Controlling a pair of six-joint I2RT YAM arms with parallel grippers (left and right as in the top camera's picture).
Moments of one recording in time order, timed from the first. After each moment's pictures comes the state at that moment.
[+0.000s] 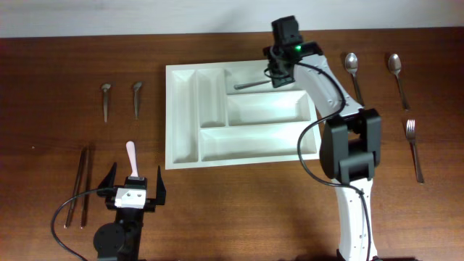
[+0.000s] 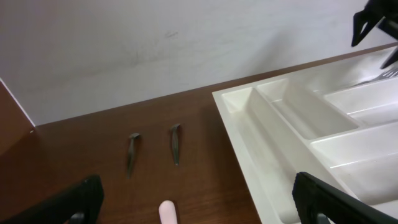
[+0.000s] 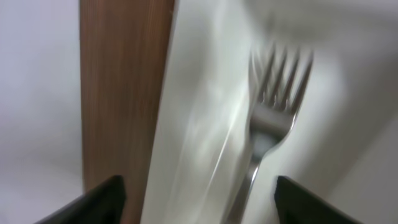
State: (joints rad) left arm 0.02 0.01 0.02 -0.08 0.04 0.22; right arm 0.22 2.42 2.13 -0.74 0.02 1.49
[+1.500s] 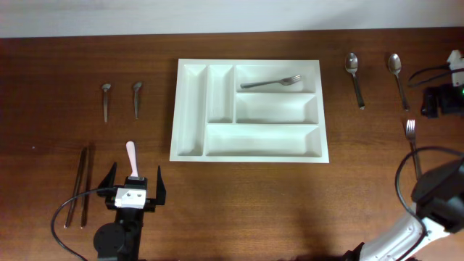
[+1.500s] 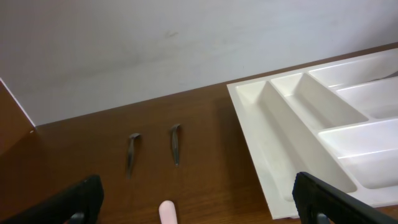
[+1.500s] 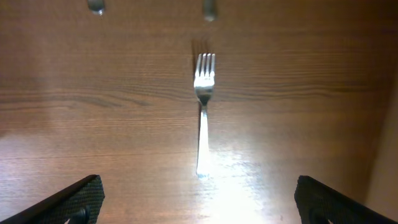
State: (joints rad) left arm 0.02 0.01 0.02 -0.08 0.04 0.22; right arm -0.57 2.05 2.14 -1.47 0.00 -0.57
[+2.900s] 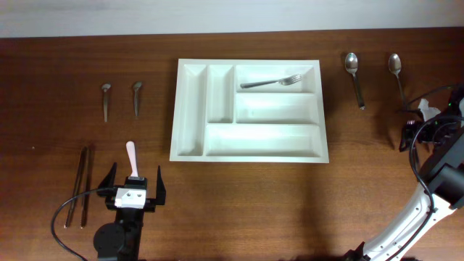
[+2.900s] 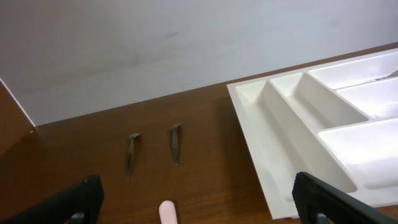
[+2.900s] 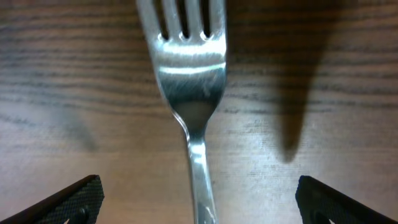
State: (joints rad) left arm 0.02 0.01 0.02 -0.08 0.04 0.22; right arm -0.66 2.36 1.93 -1.29 0.05 -0.56
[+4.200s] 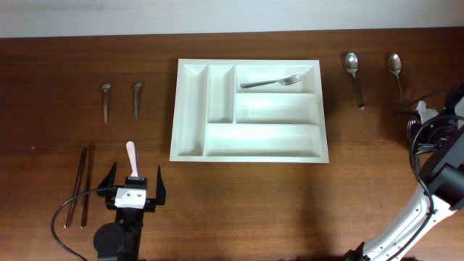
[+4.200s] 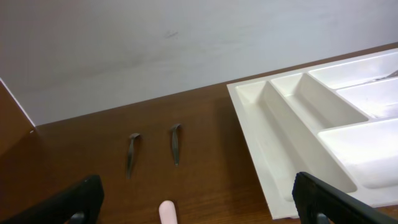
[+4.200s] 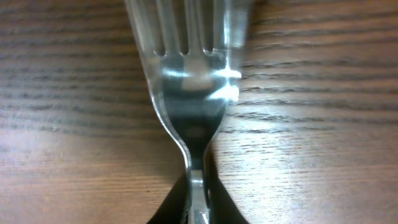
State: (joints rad) left arm 0.02 0.01 0.02 -0.08 0.04 0.22; right arm -0.65 2.34 1.85 -1.19 0.07 -0.55
